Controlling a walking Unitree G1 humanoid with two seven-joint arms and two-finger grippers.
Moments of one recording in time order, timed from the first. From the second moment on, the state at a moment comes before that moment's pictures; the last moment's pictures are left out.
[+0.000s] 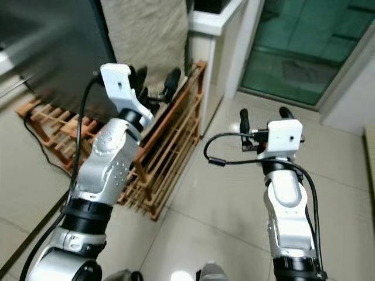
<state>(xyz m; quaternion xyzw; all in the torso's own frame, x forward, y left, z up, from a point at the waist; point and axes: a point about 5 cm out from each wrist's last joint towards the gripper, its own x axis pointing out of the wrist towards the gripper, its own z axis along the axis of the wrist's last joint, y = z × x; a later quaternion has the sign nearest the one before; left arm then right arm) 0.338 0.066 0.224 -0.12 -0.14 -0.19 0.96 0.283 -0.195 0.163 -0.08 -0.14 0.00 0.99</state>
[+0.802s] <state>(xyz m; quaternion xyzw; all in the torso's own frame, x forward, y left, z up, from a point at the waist) 0.343 0.059 0.189 -0.11 -0.08 -0.16 0.98 0.273 -0.200 0.168 -0.09 -0.14 0.00 0.99</state>
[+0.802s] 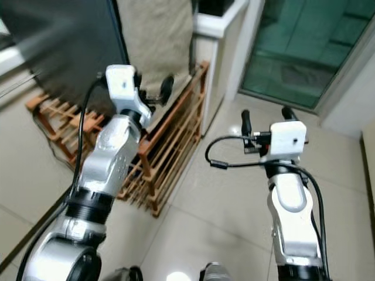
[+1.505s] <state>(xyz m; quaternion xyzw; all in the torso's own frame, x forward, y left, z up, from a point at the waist) 0.322 0.068 0.259 -0.15 -0.27 -0.14 0.94 0.265 -0.183 0.250 -0.17 -0.32 -0.01 0.93</state>
